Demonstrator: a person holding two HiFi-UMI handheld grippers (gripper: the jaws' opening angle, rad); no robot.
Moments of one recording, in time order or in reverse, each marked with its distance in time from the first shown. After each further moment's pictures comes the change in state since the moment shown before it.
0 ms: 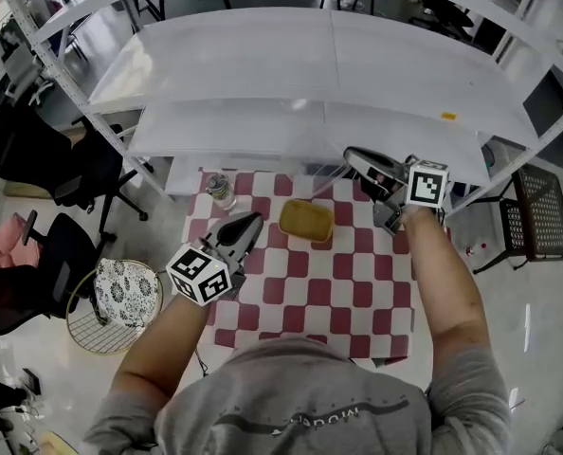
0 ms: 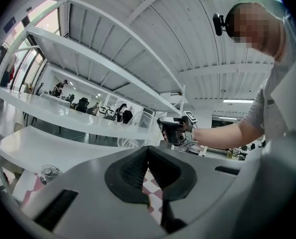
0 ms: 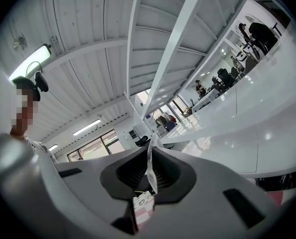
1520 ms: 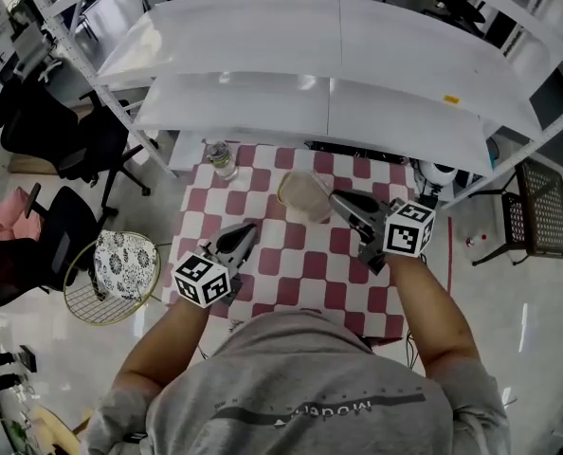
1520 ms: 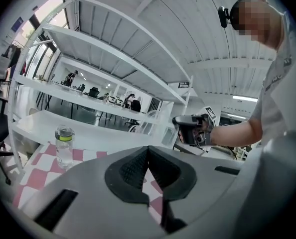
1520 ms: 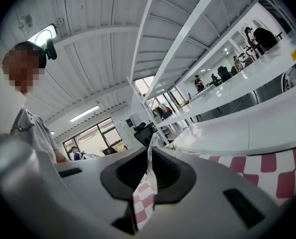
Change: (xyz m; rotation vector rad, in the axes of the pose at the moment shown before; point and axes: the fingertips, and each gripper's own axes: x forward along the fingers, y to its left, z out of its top) left arm -0.051 -0.034 -0.090 -0.080 0.110 0.099; right arm -0.037 0.061 -0.137 -0.040 0.105 -0.067
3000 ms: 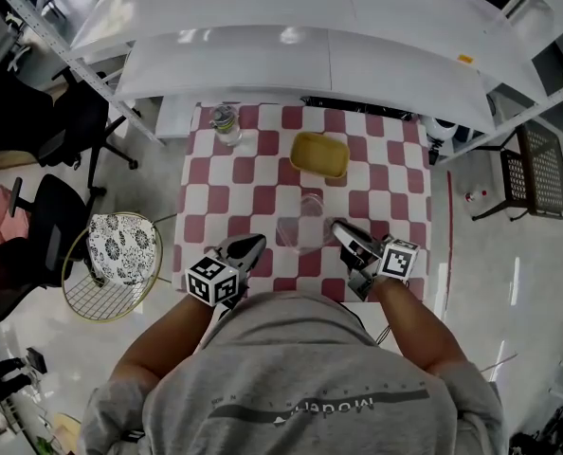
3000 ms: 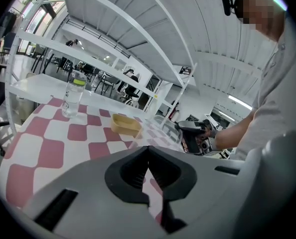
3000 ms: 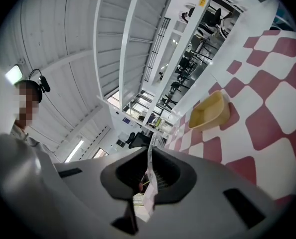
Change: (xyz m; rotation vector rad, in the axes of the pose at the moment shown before) left arm -0.045 0.024 -0.131 -0.151 0.267 -0.121; right arm 0.007 0.006 -0.179 0.526 -0.142 -0.105
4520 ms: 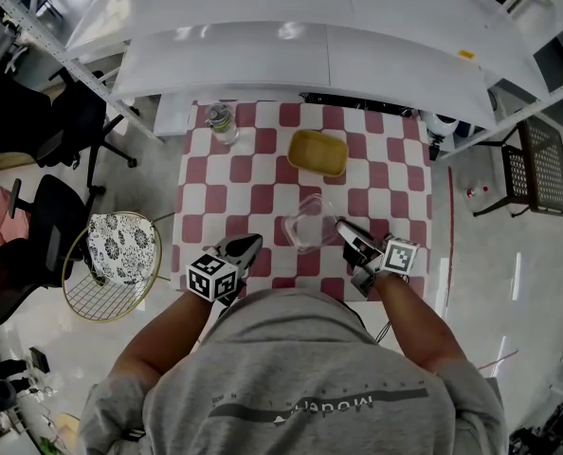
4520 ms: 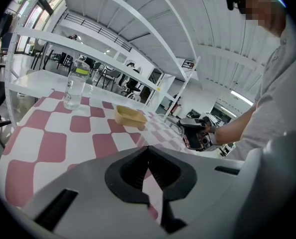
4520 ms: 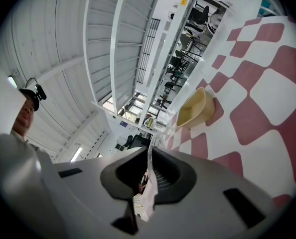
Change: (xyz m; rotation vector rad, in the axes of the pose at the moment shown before) left arm 0.009 0.018 -0.022 0.000 0.076 0.019; right arm -0.008 -0.028 0.001 0.062 -0.019 0.007
